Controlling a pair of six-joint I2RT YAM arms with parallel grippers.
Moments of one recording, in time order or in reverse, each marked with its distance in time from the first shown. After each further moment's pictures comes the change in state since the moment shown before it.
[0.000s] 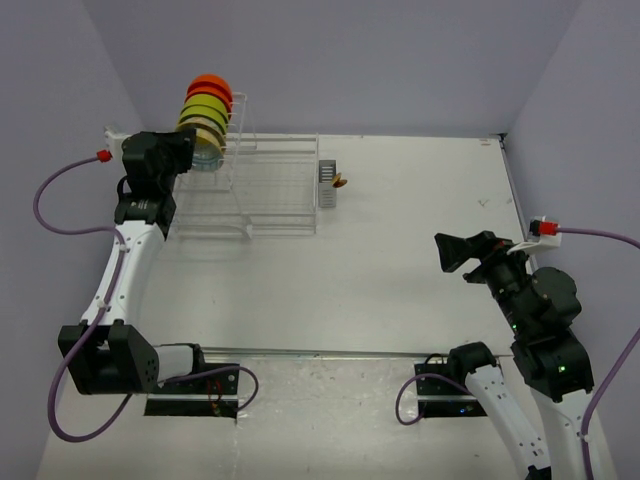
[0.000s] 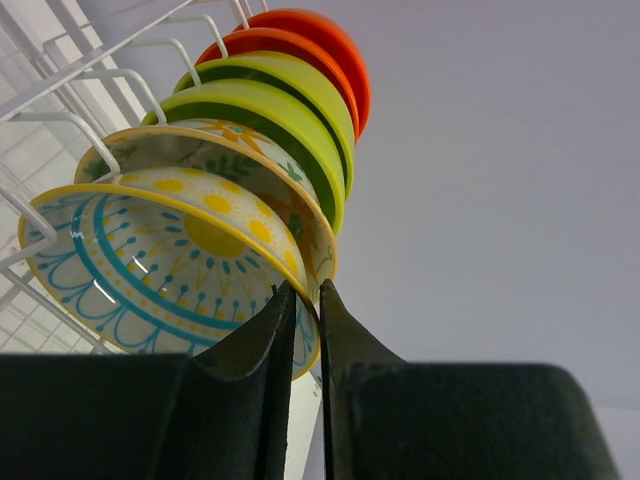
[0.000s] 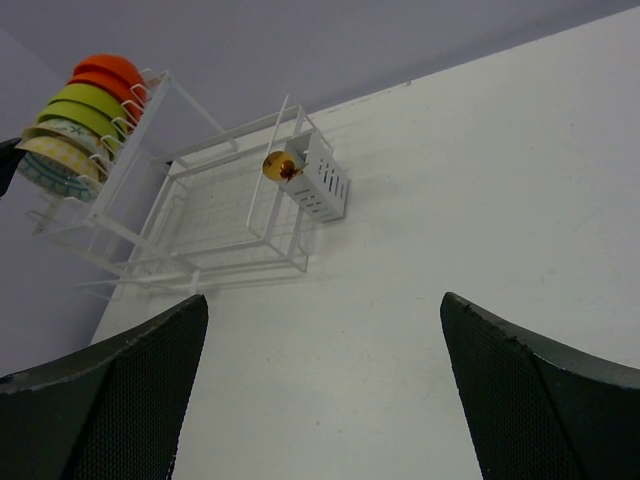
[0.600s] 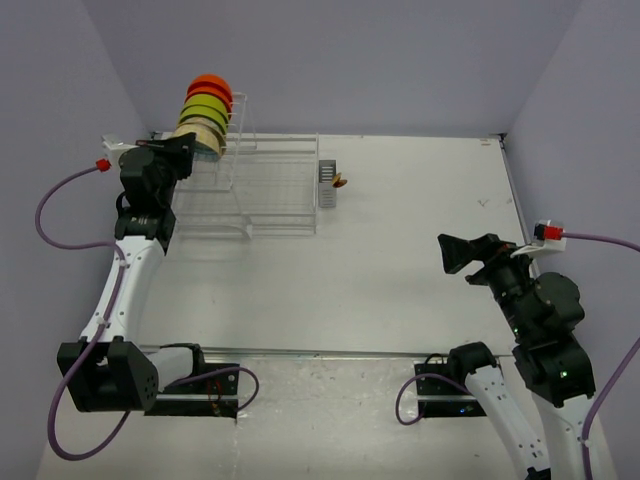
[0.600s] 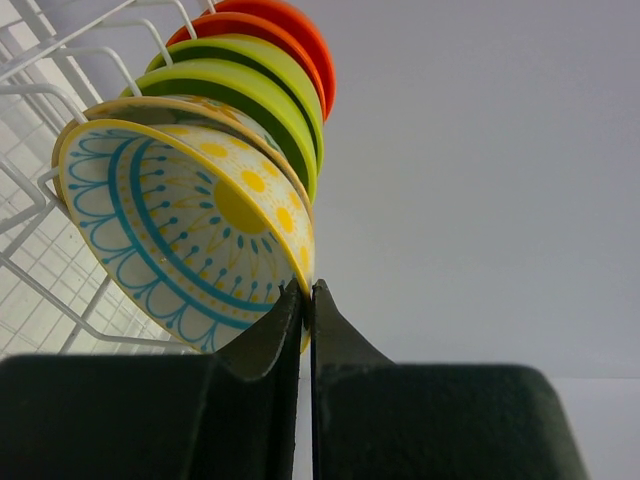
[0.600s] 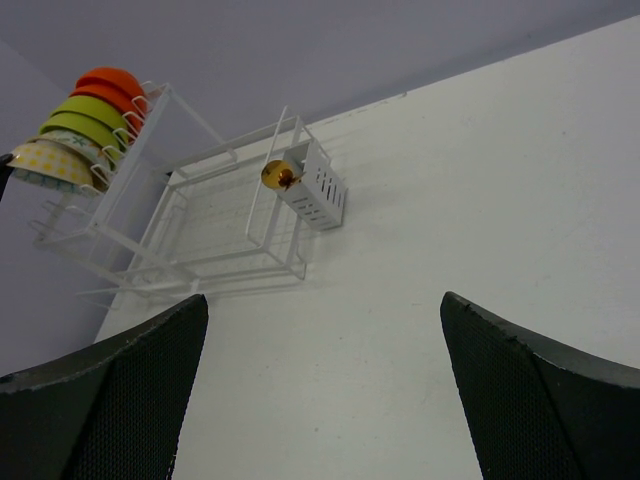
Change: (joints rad) left arm 0.002 -0.095 -0.118 0.117 0.038 -0.035; right arm 0.000 -0.025 -0.002 0.000 0.016 0.000
